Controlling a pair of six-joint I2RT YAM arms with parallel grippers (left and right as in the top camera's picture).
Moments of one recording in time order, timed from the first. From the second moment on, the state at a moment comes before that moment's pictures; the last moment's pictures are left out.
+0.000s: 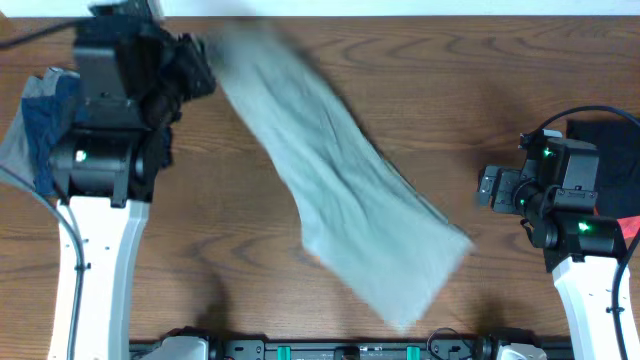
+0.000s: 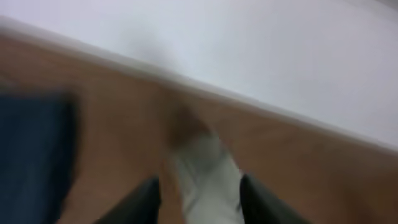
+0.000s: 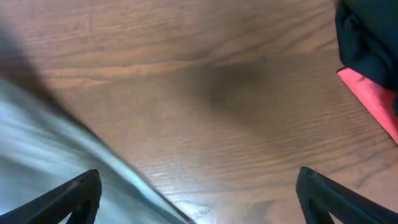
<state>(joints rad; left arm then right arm) -0.08 1.36 1.58 -0.81 -0.03 -0.40 -0.08 1.07 0.85 -0.70 -0.01 0.10</state>
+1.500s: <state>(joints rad) -0.08 2.15 1.58 -1.00 0.12 -0.12 -0.08 1.25 0.49 -0.61 -0.10 0.52</state>
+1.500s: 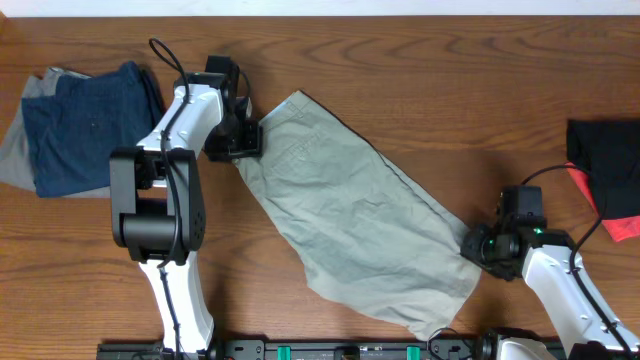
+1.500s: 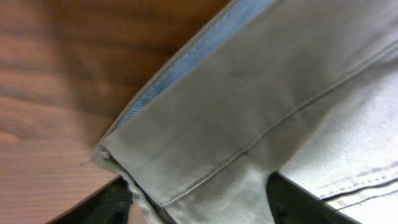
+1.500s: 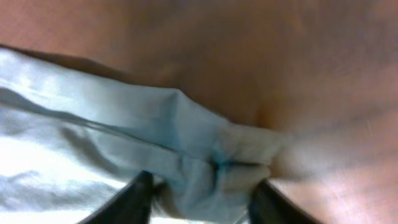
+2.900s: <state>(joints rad) -0.08 2.09 1.58 -0.90 0.18 -0.12 -0.08 1.33 0.76 -0.82 -0.25 0.30</state>
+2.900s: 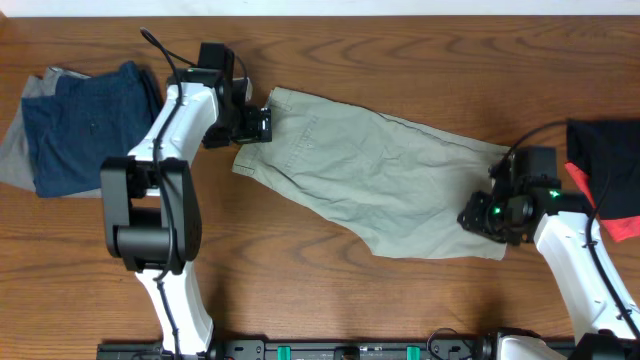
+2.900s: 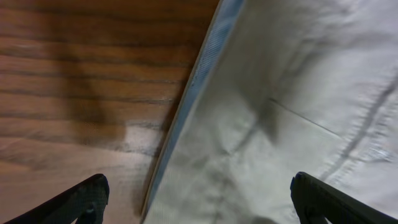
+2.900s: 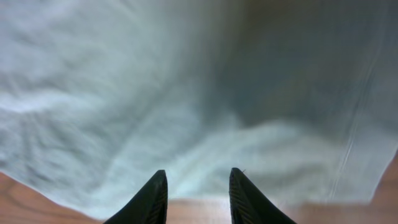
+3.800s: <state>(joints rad) -0.09 2.17 1.54 -1.12 0.43 -0.11 -0.14 1.62 0.71 -0.19 0.00 0.37</state>
